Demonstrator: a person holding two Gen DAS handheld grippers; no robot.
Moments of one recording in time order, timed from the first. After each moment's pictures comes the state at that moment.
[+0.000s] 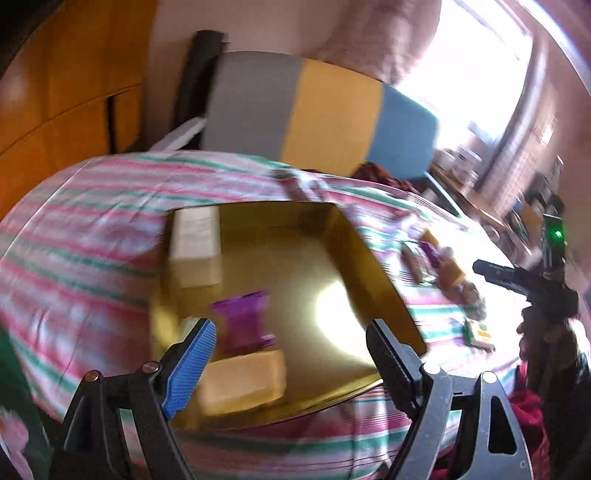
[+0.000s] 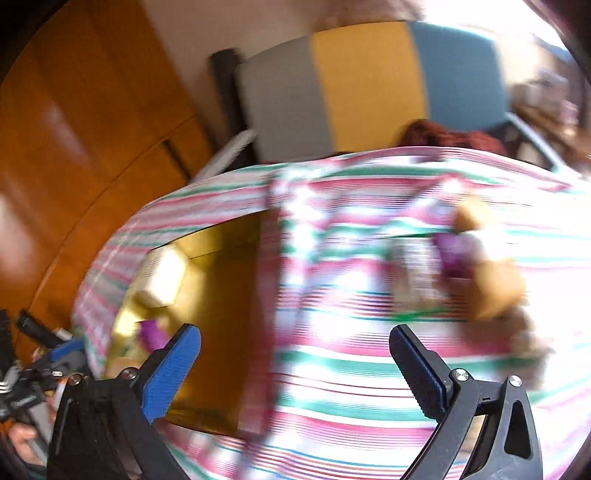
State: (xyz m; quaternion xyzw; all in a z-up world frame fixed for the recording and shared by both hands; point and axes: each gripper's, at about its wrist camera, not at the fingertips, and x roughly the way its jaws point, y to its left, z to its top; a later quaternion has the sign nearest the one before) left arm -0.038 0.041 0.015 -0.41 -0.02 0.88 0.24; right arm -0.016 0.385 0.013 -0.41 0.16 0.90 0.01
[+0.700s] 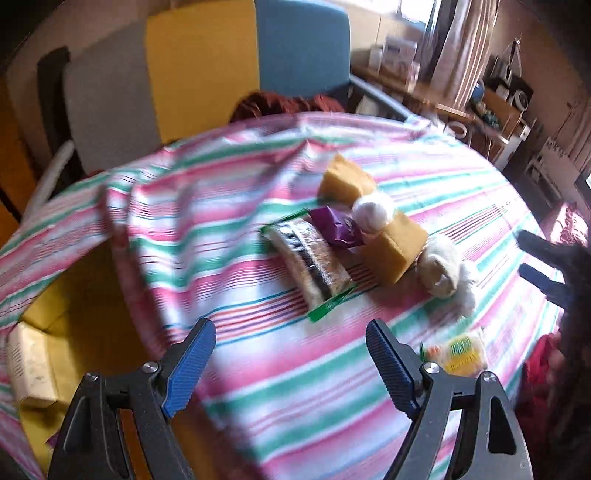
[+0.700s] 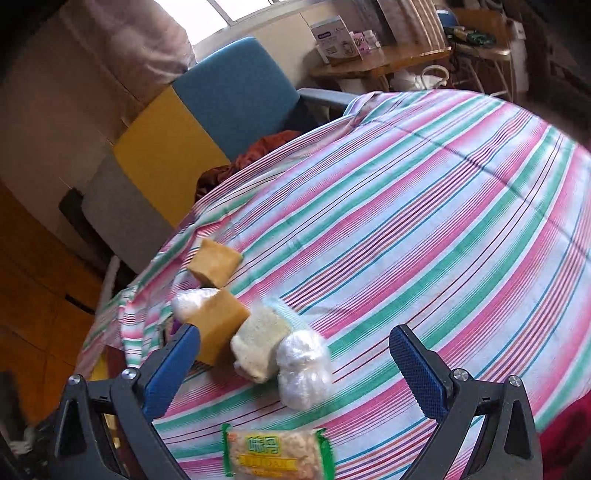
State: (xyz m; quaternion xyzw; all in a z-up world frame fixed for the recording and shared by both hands) left arm -0.099 0.332 -0.023 -0.49 0.15 0.80 0.32; right arm 0.077 0.592 -0.016 -0.33 0.37 0.85 0.20
